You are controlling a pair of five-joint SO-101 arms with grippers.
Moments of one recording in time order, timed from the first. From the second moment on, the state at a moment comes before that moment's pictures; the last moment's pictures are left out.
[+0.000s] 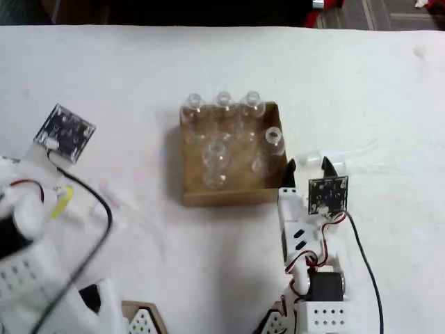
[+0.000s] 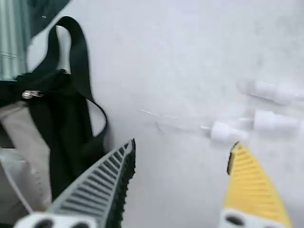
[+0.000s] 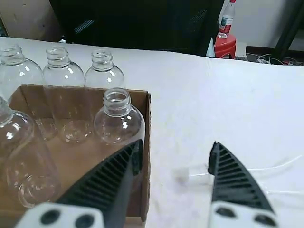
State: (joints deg) left arm -33.8 -51.3 29.1 80.3 -55.1; right arm -4.7 -102.8 96.4 31.2 7.3
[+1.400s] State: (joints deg) left arm -19.9 11.5 20.7 73.3 26.4; right arm -5.7 -102.8 96.4 31.0 7.8
